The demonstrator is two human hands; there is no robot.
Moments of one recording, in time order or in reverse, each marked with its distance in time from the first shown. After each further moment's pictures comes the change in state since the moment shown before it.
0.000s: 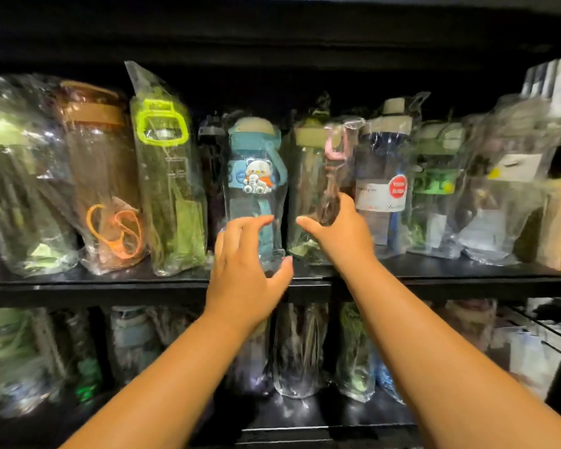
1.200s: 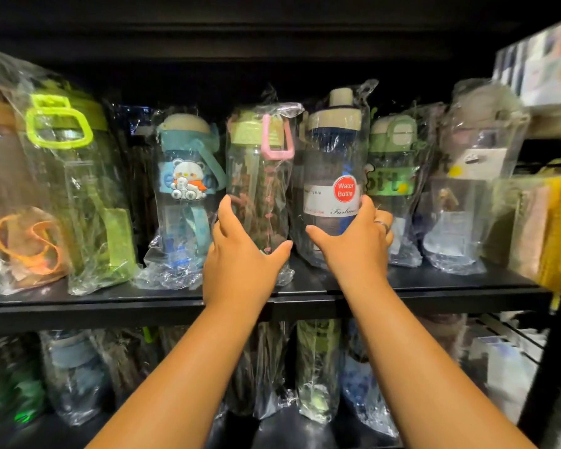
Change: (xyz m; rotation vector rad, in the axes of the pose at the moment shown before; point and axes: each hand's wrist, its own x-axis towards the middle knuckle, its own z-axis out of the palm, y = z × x) left_hand 0.040 0.057 0.090 0.104 -0.003 -0.355; right_hand 0.019 0.064 -0.058 -0.026 0.181 0.099
